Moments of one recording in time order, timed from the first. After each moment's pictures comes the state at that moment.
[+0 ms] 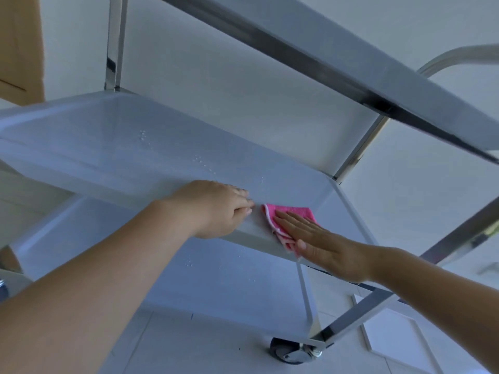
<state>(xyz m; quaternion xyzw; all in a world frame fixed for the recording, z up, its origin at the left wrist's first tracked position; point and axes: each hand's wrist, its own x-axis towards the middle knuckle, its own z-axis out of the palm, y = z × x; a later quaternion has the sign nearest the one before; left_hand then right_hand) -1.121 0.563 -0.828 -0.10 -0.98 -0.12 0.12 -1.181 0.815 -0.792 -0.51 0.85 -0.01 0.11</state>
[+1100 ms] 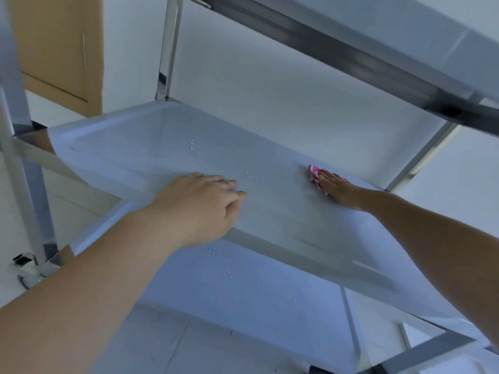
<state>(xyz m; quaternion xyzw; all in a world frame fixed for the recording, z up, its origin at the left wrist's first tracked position) -1.077 0.493 -0.833 0.02 -0.98 -0.09 0.16 -1.361 0.722 -0.795 -0.36 0.93 0.09 0.07</state>
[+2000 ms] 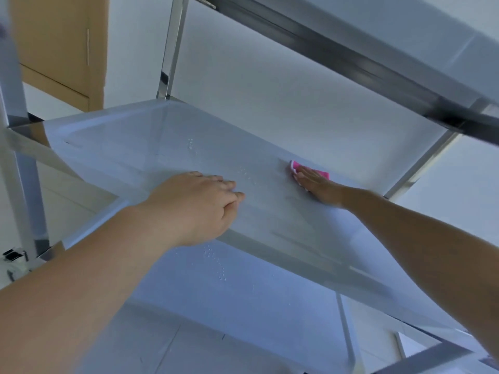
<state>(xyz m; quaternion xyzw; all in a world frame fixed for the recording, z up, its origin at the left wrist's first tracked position) -1.079 0.493 -0.834 0.02 -0.99 -0.09 0.13 -1.338 0.682 -0.799 -0.40 0.91 -0.07 0.09</state>
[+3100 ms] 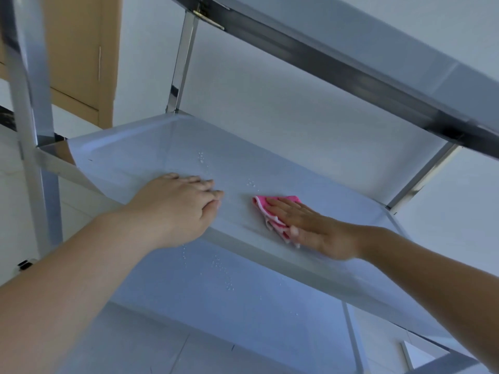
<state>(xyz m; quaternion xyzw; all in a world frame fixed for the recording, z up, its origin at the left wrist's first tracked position) -1.060 0.452 -0.837 0.08 -0.98 -0.07 0.15 -1.223 0.687 -0.784 -0.60 0.78 0.04 0.15</state>
